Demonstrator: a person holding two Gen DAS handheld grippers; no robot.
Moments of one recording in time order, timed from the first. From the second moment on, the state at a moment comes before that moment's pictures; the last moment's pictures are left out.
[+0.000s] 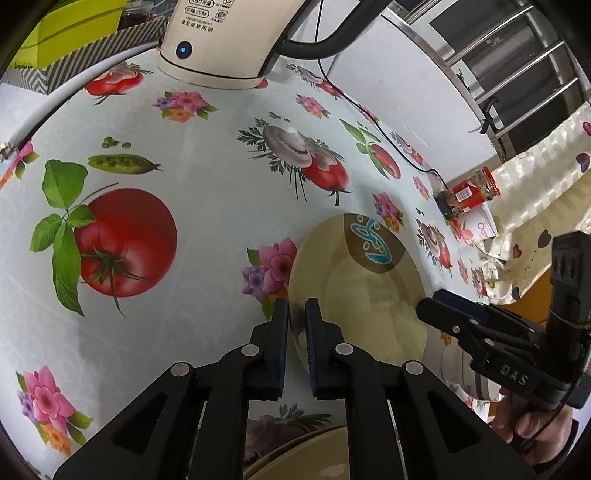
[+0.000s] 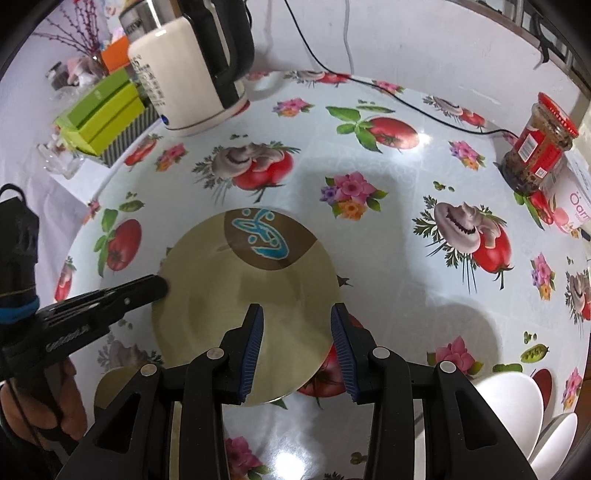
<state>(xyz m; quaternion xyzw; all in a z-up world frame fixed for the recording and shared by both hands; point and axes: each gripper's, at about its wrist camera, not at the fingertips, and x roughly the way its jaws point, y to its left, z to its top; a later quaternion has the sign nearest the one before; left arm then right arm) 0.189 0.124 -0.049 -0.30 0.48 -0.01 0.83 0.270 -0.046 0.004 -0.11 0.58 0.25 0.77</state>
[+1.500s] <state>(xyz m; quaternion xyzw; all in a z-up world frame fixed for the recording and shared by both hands) 0.181 0.126 -0.035 -0.29 0.46 0.00 0.84 0.285 -0.039 -0.006 -0.09 0.60 0.25 0.75</state>
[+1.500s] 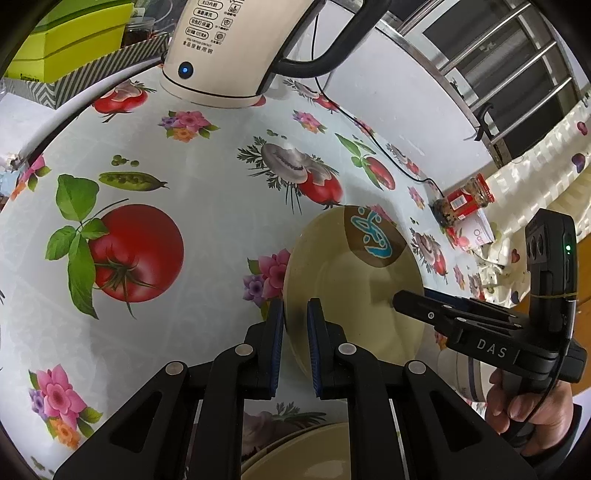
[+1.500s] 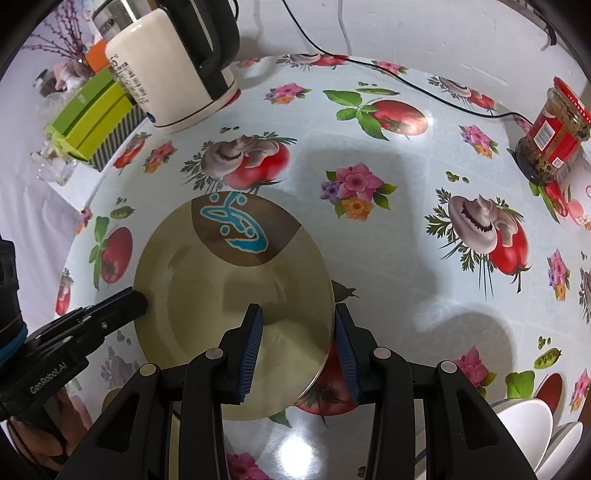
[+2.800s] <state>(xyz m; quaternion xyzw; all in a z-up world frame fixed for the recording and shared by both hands) 0.127 0.123 -0.005 -0.29 0.44 0.01 0.85 0.236 -0.041 0.021 -0.09 0.59 0.27 0.75</state>
